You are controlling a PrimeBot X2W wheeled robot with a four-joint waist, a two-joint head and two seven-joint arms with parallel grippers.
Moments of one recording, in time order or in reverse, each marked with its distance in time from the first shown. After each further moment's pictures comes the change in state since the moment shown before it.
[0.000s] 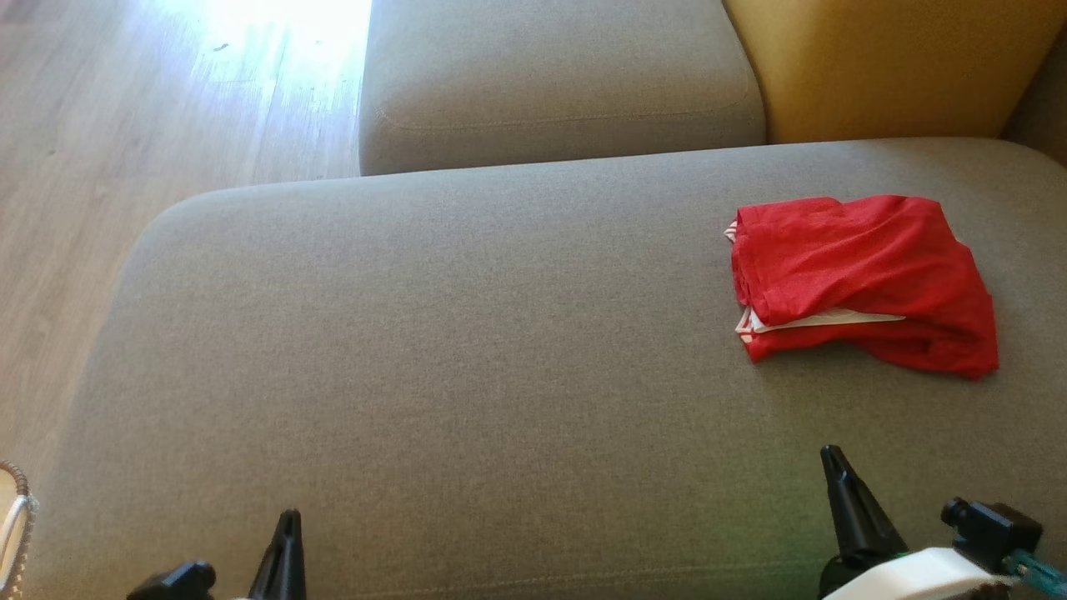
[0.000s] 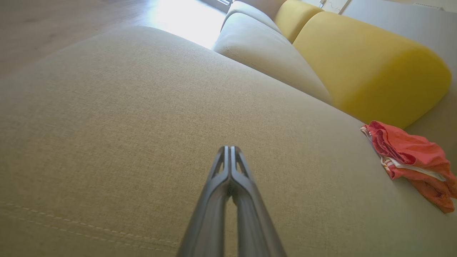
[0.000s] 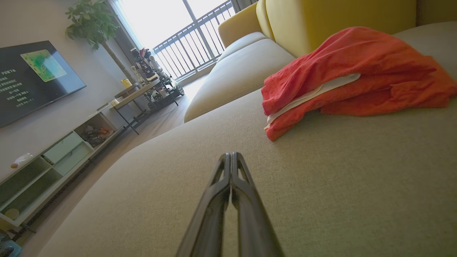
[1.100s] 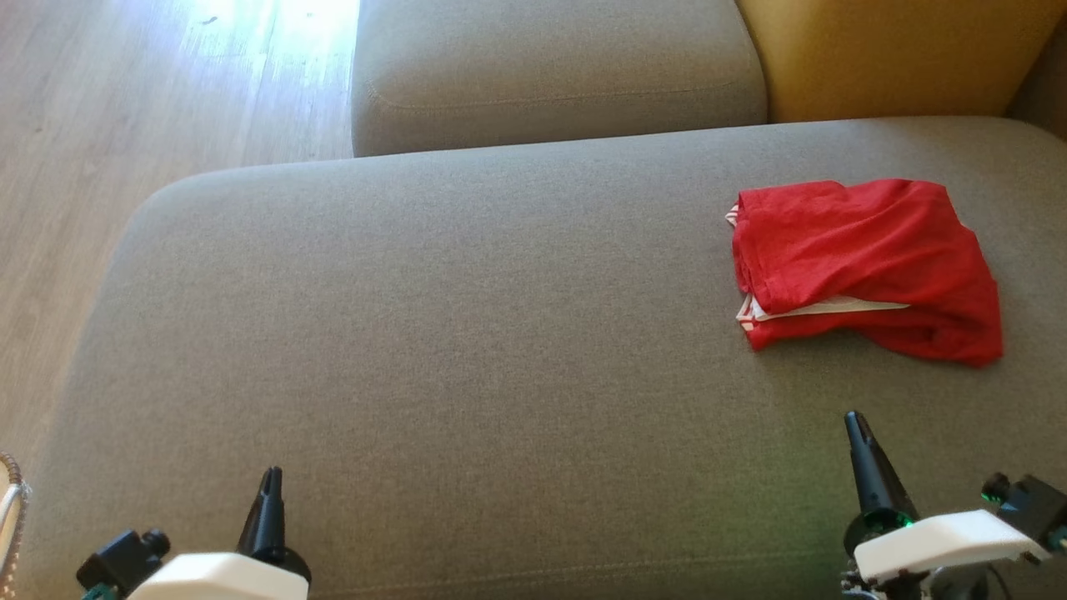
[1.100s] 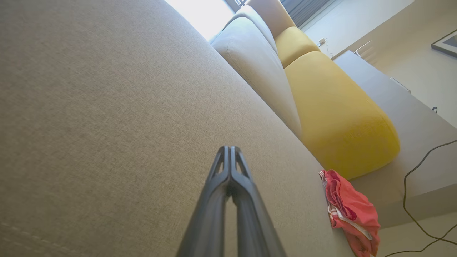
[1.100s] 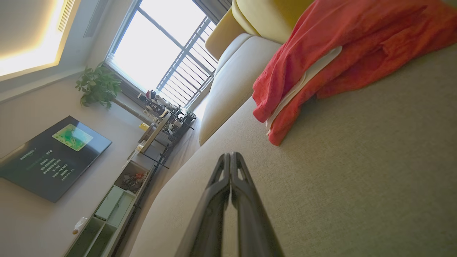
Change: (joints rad) left arm -0.095 0.002 0.047 0.023 -0.377 -0.044 0.080; right arm -0.067 0.000 -0.035 0.020 0.373 0.000 0.093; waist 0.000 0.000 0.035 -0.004
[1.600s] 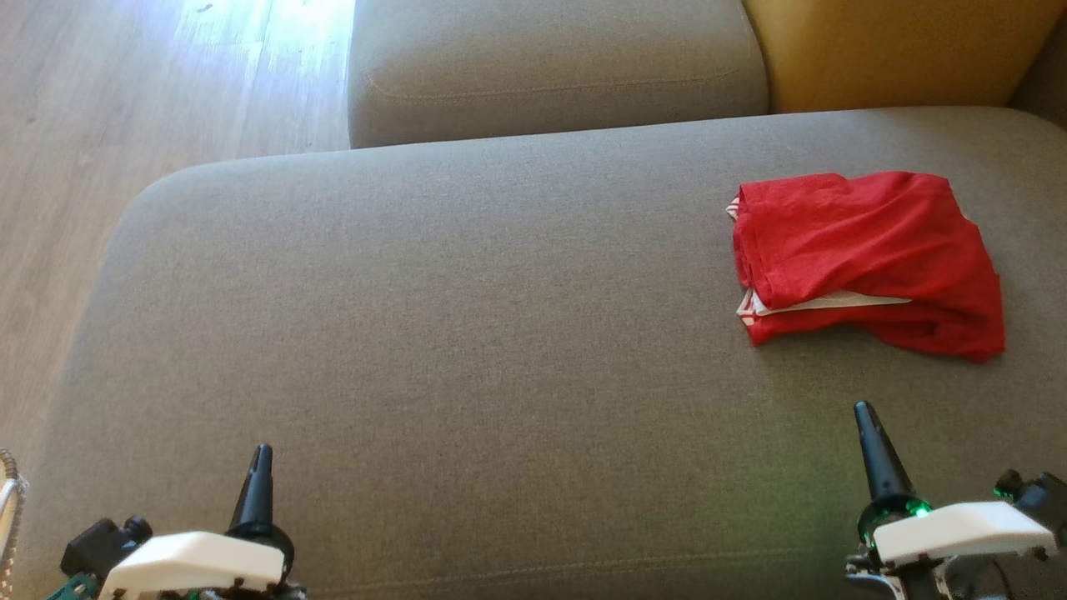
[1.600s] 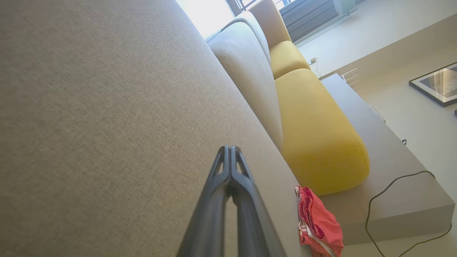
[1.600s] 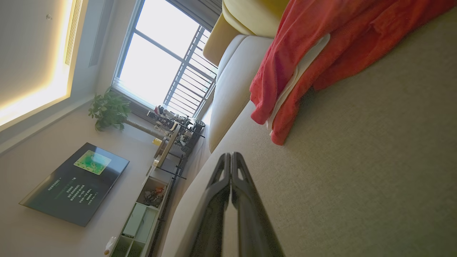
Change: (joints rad) left arm -0.045 0.000 0.030 0.011 -0.174 -0.017 0.044; right arm -0.024 0.000 -0.016 0.010 0.173 0.000 0.040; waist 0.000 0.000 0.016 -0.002
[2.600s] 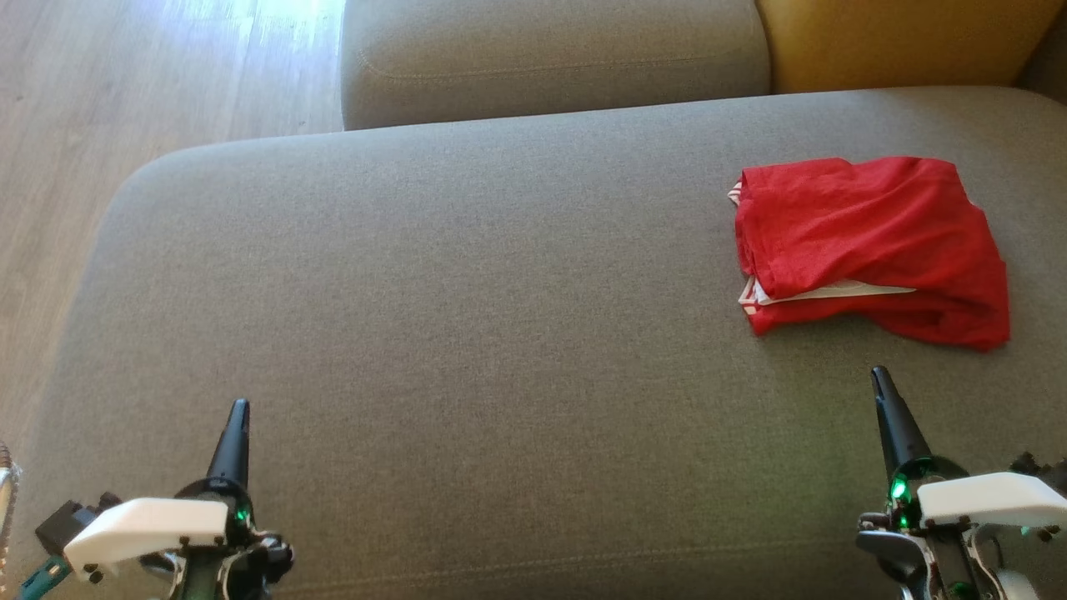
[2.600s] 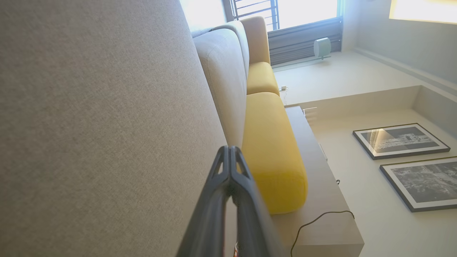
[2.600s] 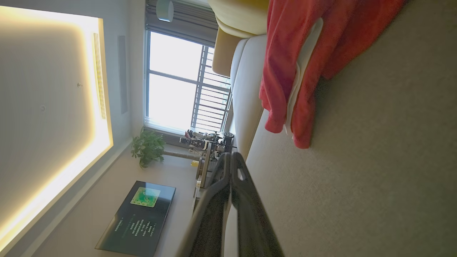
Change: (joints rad) left arm -0.092 -0.001 0.062 0.024 -0.357 -0.038 0.087; right arm -0.076 0.000 -0.035 0.021 0.359 0.000 0.090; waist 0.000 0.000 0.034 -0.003
